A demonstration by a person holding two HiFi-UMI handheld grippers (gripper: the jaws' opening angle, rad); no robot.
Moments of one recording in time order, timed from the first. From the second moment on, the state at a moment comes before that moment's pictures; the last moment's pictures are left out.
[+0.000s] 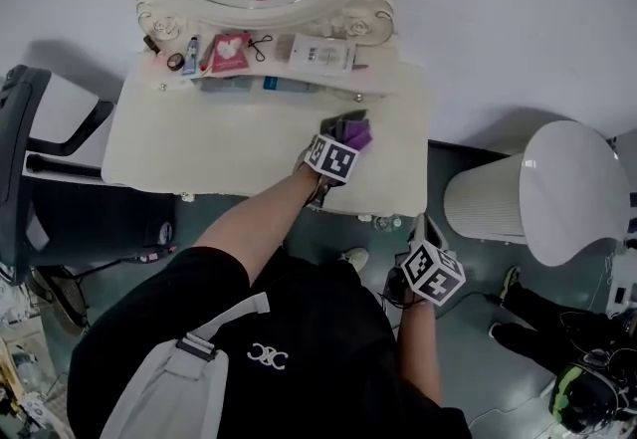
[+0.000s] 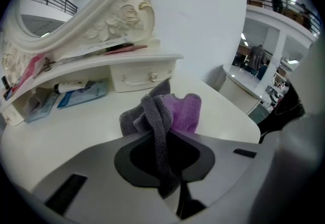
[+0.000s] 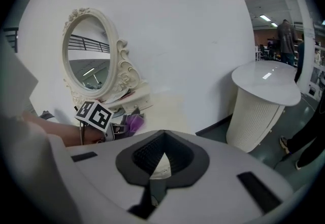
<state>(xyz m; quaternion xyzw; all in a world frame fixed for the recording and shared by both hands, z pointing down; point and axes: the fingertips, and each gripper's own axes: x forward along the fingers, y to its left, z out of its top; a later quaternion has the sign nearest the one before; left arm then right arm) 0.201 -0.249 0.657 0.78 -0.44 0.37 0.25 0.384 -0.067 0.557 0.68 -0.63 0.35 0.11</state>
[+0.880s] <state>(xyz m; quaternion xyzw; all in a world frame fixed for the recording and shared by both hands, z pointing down) 0.408 -0.178 0.662 0.85 -0.28 0.39 0.23 0.455 -0.049 0.567 0.70 -0.60 0.36 0.13</state>
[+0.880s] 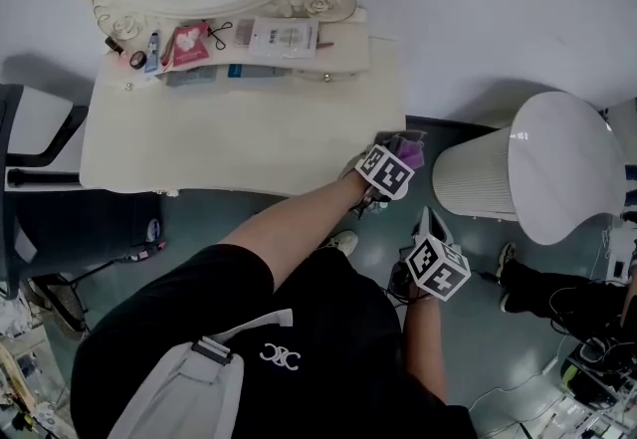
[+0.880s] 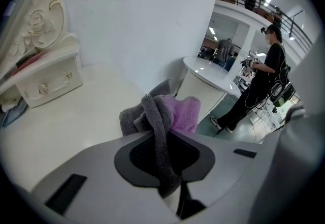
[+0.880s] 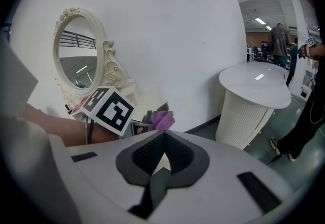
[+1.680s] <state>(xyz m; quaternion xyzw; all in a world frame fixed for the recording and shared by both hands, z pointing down) 0.239 -0.156 0.659 0.81 -0.37 0.35 0.29 0.322 -0.114 0.564 0.60 -0.70 0.35 0.15</state>
